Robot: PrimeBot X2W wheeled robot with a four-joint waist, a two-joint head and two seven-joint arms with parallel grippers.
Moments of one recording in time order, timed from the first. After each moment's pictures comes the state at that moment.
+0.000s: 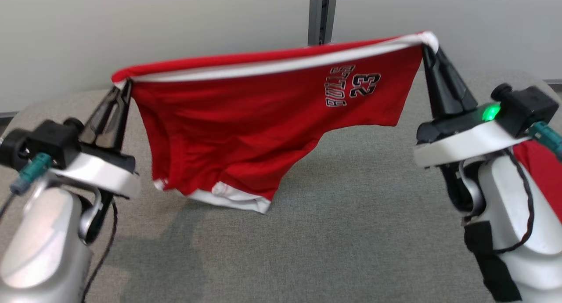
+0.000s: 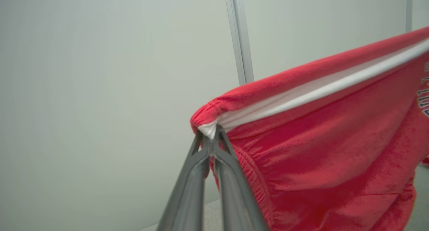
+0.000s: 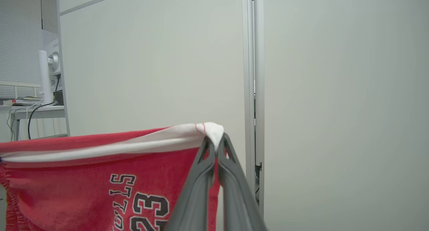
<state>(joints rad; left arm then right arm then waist) -0.46 0.29 -0.18 0.34 -0.25 -0.13 -0.25 -0.57 -0.09 0.20 0.31 0.29 0.13 -0.26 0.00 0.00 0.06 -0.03</state>
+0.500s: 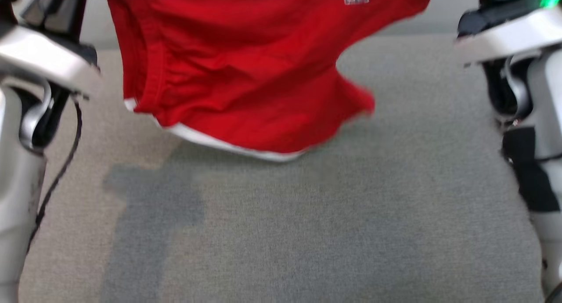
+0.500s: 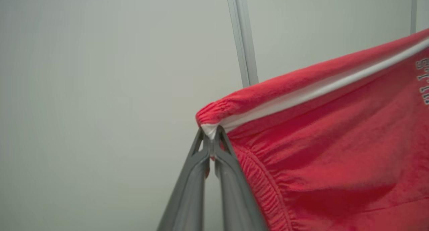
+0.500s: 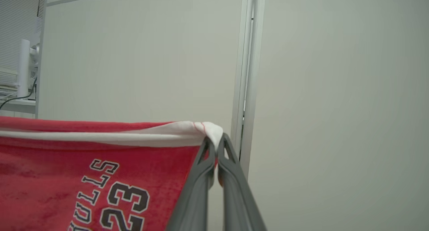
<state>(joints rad) -0.83 0.43 -0.28 0.31 -0.43 -0.13 -0.03 -0.94 -0.18 0.23 0.43 0.30 0.13 -0.26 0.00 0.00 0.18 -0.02</state>
